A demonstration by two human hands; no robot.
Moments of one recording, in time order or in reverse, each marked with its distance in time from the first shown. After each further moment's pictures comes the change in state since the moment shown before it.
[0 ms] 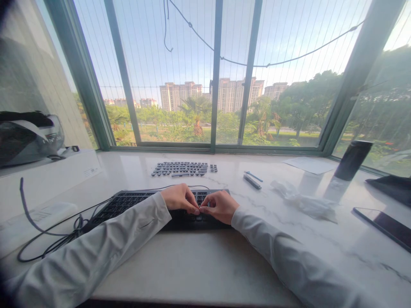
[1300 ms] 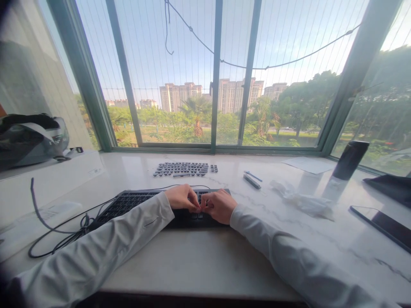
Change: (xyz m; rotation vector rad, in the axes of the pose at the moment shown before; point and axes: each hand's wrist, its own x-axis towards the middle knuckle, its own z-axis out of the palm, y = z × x) left_hand 0.003 -0.004 0.002 0.067 0.003 0.026; right_hand 0.001 -0.008 0.002 -0.224 0.035 -0.158
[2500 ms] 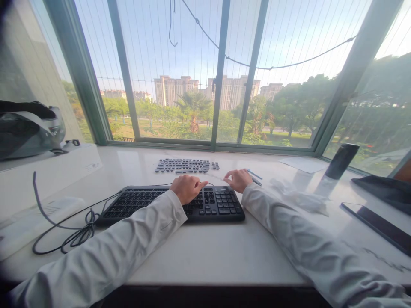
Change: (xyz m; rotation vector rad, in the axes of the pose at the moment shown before) left_hand 0.000 0.003 0.009 0.705 0.626 -0.069; right_hand 0.032 0.090 -0.023 -0.405 0.140 0.324
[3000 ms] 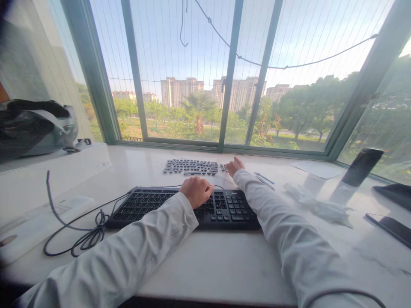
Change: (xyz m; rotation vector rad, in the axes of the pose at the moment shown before) left_hand -0.001 0.000 -0.004 0.053 0.018 0.048; right_hand 0.111 -0.003 0.047 -0.518 -0.072 -0.173
